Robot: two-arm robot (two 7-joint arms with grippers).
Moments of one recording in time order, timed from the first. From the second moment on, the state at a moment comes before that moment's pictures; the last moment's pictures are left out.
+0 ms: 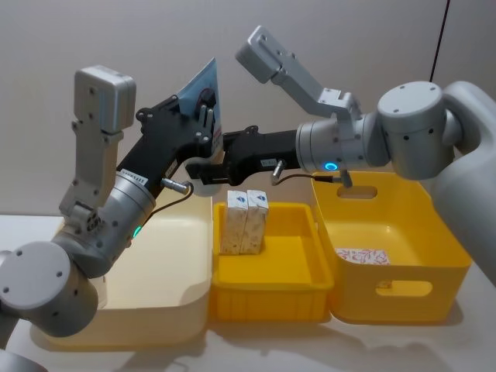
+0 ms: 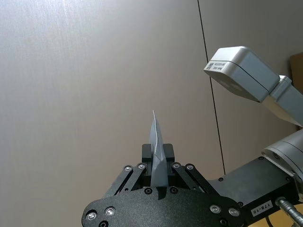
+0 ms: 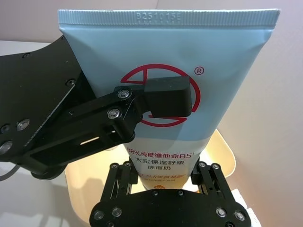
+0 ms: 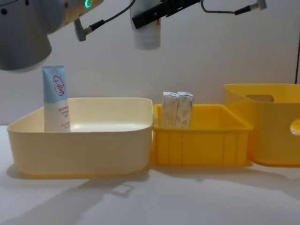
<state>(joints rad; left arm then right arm) -0.56 0.07 0.30 -1.49 -0.20 -0.08 -0.23 1.14 0.22 -0.65 -0.97 0.23 0.40 0.88</state>
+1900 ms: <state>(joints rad) -0.56 0.07 0.30 -1.49 -0.20 -0.08 -0.23 1.15 0.23 -0.64 -0.97 0.23 0.40 0.87</state>
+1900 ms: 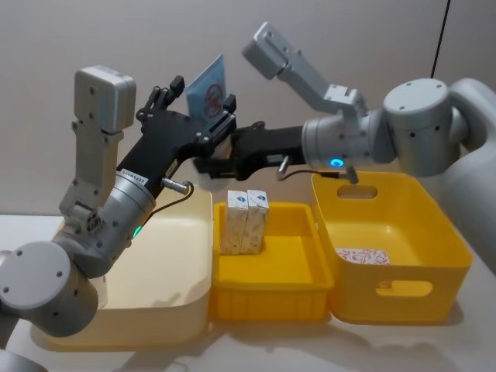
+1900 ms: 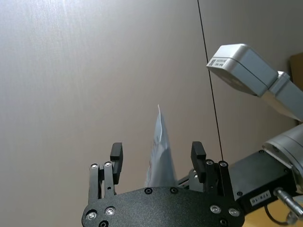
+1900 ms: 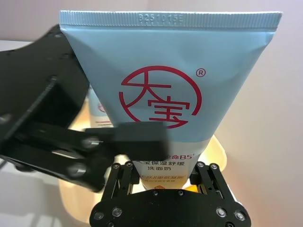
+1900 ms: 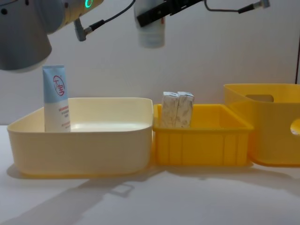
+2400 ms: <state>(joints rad) -0.56 0.07 0.30 -1.49 -0.20 -0.08 -0.23 1.16 0.28 -0.61 -0.99 0.21 0.43 0.76</state>
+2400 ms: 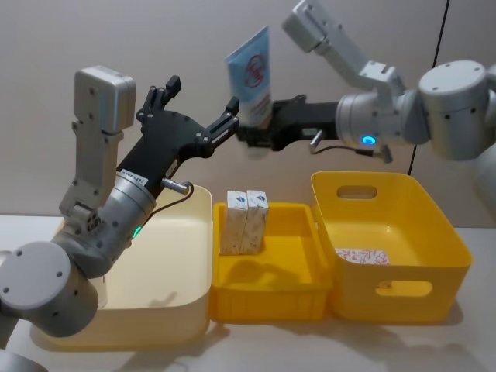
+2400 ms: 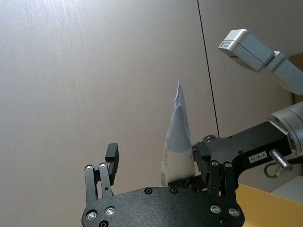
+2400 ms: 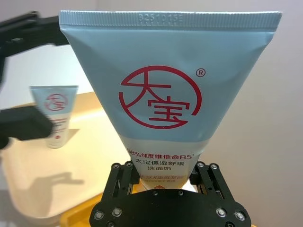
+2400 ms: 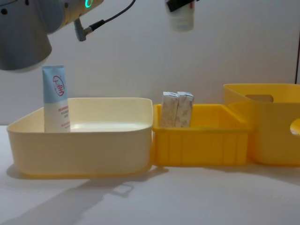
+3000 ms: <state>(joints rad) -0.56 0.07 0.30 -1.49 -0.20 -0.08 -0.23 1.16 0.32 -0.54 -0.99 0.19 0.55 0.59</state>
